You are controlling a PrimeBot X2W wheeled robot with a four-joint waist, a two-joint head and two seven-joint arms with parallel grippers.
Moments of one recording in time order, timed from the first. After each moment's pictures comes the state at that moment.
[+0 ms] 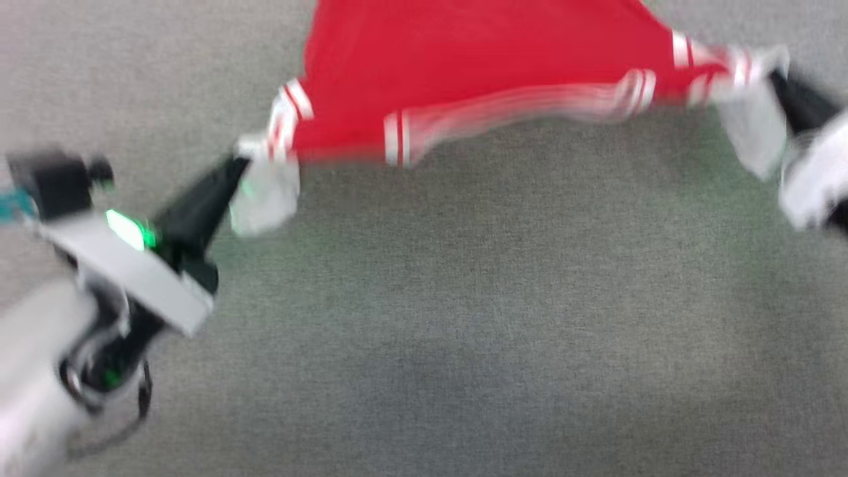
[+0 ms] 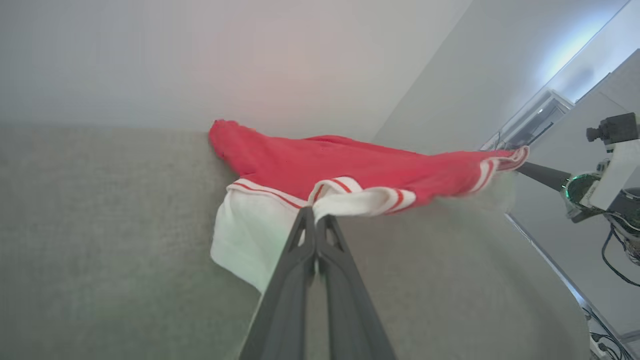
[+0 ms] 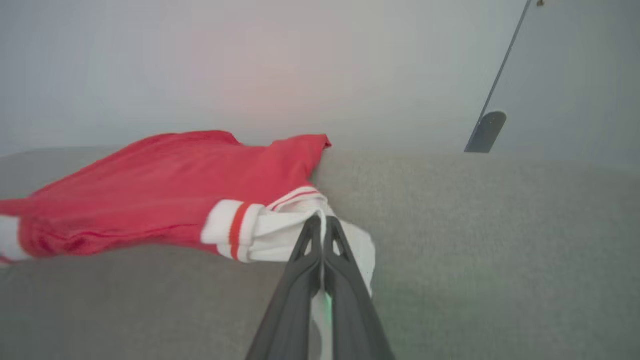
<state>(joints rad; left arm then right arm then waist) -0.82 0.89 -0.92 0.12 -1.39 -0.13 -0.26 -0.73 -0.36 0.06 0.23 0.53 0.13 0.44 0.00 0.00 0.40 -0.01</state>
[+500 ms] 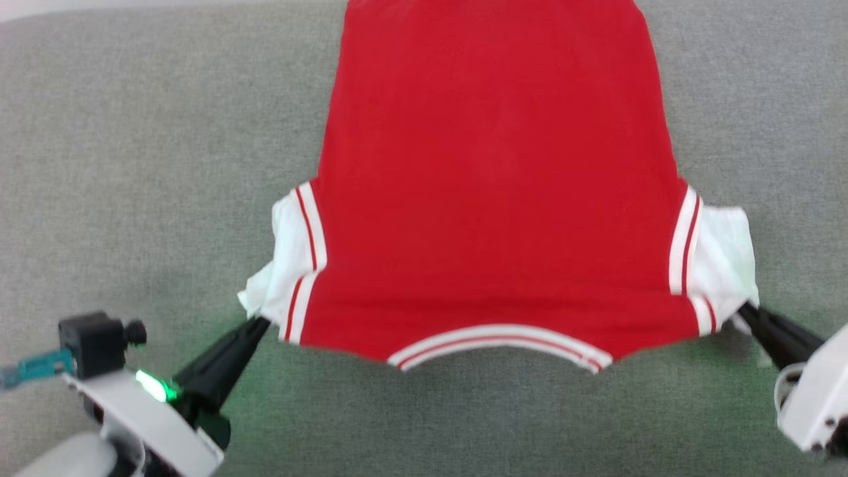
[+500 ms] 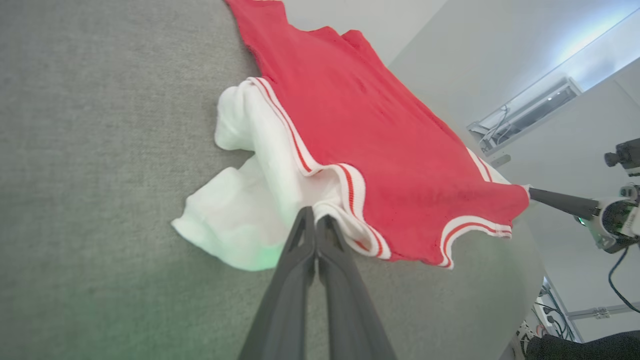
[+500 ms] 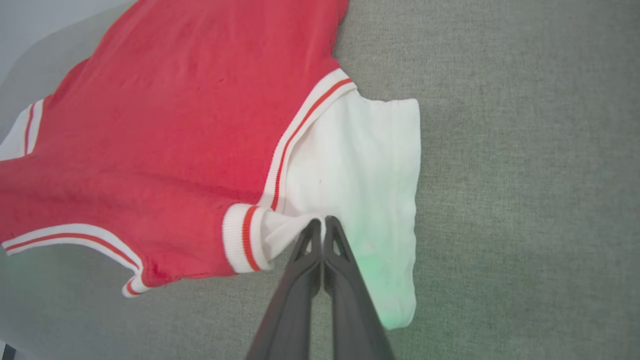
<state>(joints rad) -0.38 0.93 -0.80 -0.06 -1.34 -0.13 -0.26 -0.11 -0.22 -0.15 -0.35 0.56 0.13 0.85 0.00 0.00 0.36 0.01</state>
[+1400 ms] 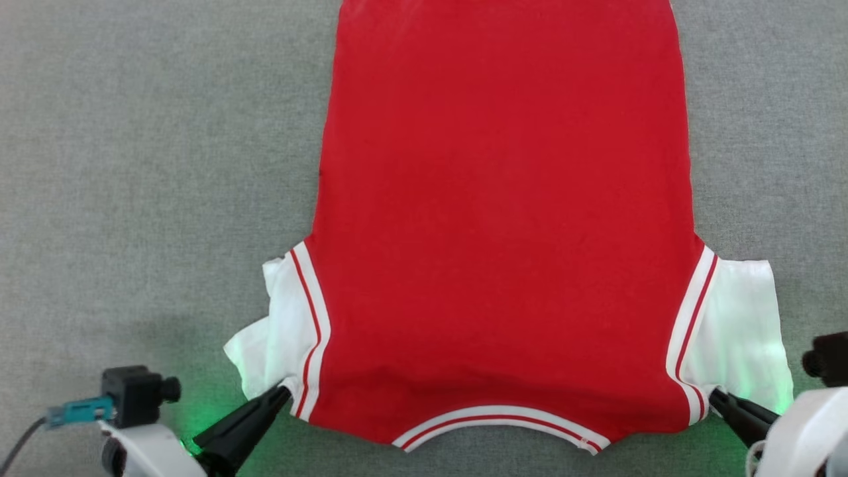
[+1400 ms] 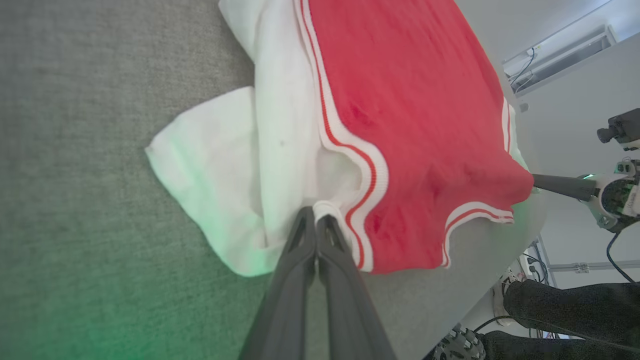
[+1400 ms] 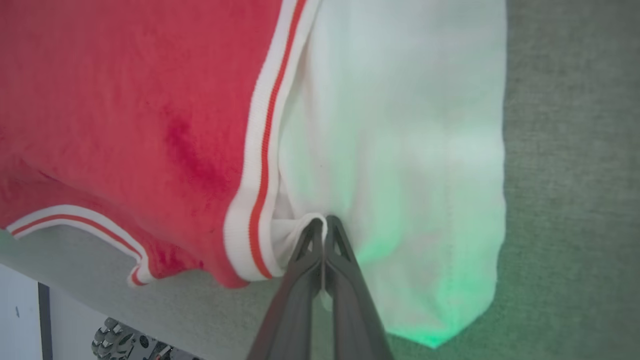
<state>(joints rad) -0.30 0.96 -0.90 -0.08 -1.33 -0.13 -0.23 0.08 -0.20 -0.12 -0.39 0.55 0.13 0.93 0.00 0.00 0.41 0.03</state>
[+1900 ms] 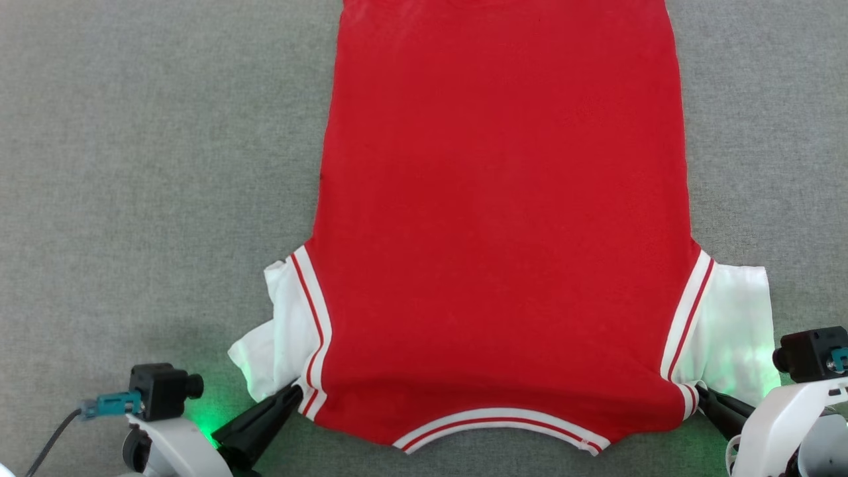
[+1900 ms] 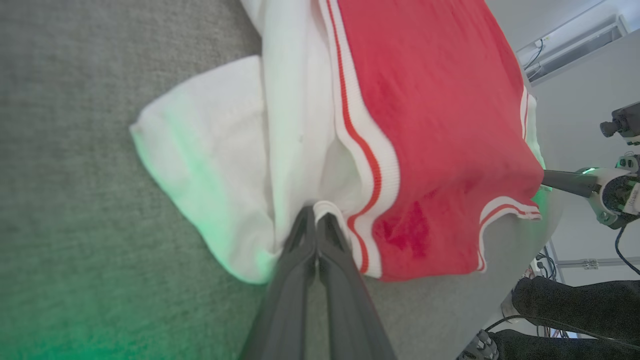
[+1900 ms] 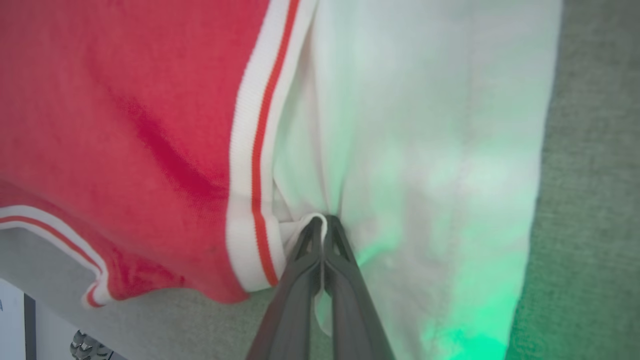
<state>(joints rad) -0.37 0.86 -0.99 0.10 -1.31 -0.14 -0.23 0.02 -0.26 -0.01 -0.18 0.54 0.13 0.78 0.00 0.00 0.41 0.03</state>
